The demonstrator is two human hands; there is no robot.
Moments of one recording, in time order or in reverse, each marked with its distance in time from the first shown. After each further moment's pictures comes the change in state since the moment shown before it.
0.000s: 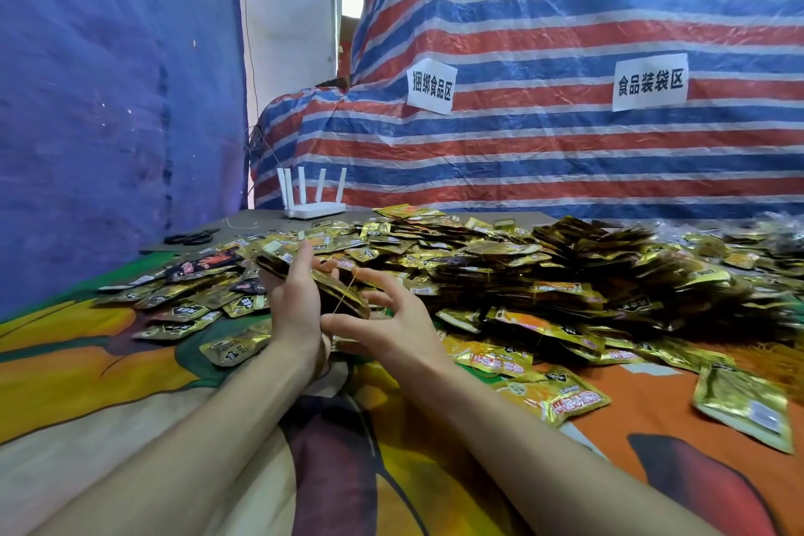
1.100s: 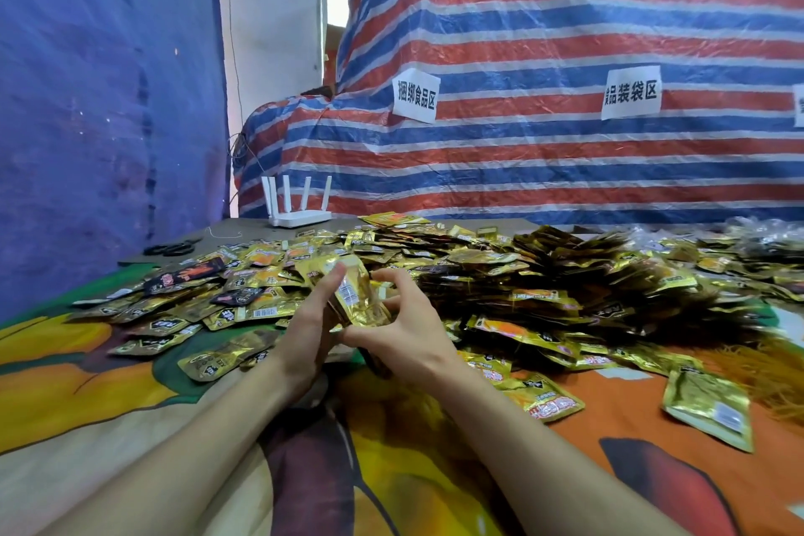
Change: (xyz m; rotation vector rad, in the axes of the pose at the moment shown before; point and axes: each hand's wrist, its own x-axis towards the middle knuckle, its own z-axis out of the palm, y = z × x) left_hand -0.013 -0.009 -0.003 0.234 -0.578 -0.181; right_hand 0.002 -0.010 -0.035 -0.420 0.053 -0.085
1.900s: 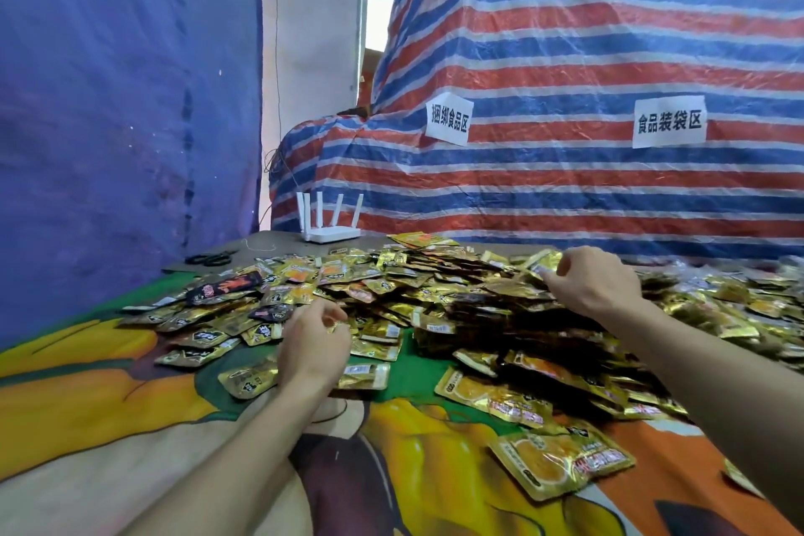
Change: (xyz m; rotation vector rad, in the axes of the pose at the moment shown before) left_hand 0.009 0.005 -0.029 0.936 0.617 0.146; right_hand 0.083 0.017 -0.168 -1.077 0.378 0.201
